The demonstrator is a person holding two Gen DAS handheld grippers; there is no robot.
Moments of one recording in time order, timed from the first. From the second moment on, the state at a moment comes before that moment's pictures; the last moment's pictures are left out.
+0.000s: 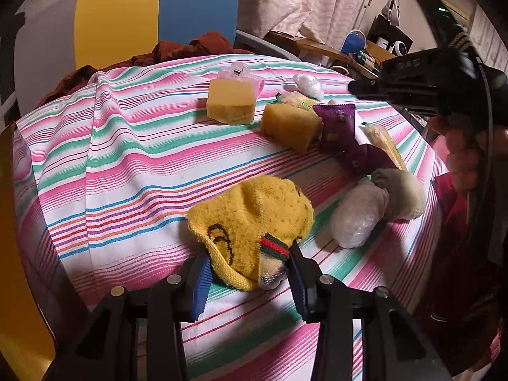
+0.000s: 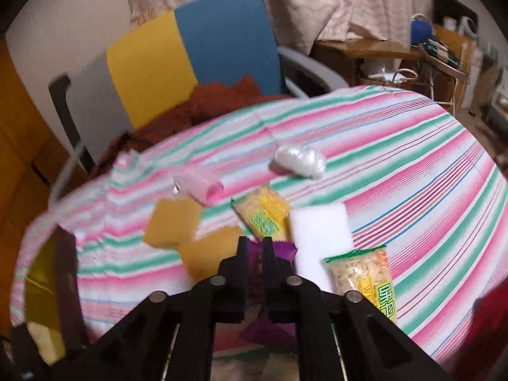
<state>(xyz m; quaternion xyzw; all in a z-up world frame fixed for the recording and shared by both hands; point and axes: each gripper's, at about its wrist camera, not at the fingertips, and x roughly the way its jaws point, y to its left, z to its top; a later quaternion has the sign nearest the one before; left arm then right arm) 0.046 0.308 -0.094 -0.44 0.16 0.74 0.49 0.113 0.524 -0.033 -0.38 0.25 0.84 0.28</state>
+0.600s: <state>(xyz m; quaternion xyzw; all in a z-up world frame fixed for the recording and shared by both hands) 0.042 0.301 -0.094 -0.45 0.14 0.74 0.49 0.092 0.528 -0.061 -0.46 0.17 0.82 0.31</state>
